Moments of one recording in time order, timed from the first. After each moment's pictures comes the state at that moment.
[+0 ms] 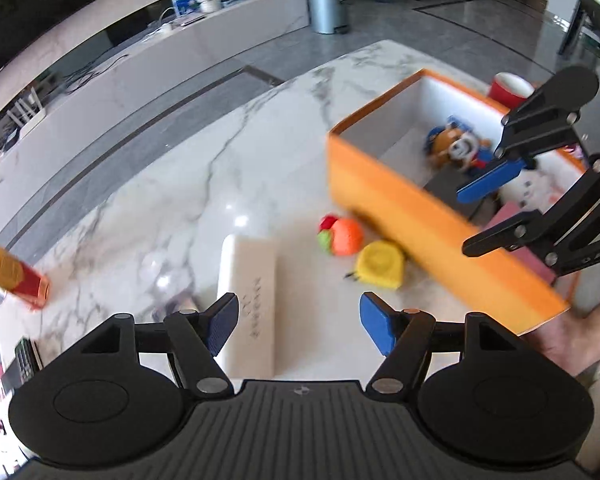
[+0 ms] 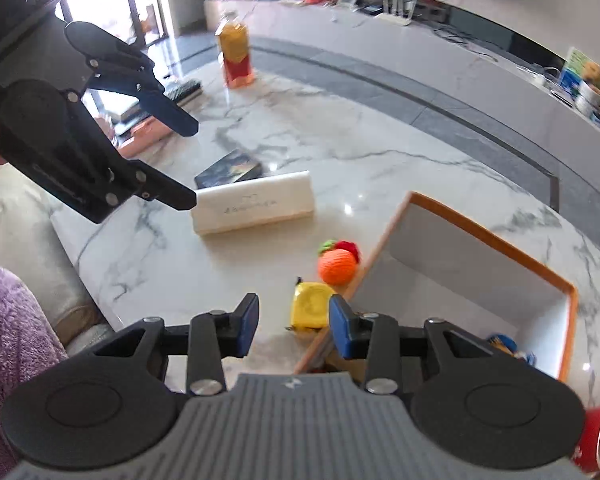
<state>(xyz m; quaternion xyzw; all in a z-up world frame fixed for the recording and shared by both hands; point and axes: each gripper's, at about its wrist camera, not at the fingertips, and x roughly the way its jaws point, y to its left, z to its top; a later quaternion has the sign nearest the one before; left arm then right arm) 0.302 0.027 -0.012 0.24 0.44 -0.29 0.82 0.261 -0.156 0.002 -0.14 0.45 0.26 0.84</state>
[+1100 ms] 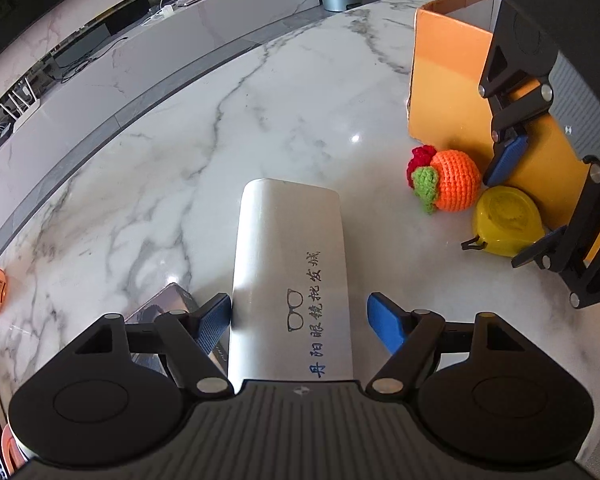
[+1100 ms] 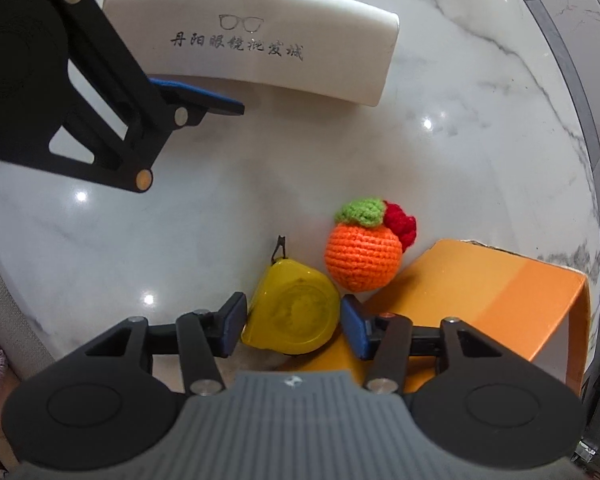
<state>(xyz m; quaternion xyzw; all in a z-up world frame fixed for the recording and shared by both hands) 0.360 0.049 -0.139 0.26 0.44 -0.28 0.81 0.375 -0.061 -0.140 -0.39 0.64 0.23 0.62</state>
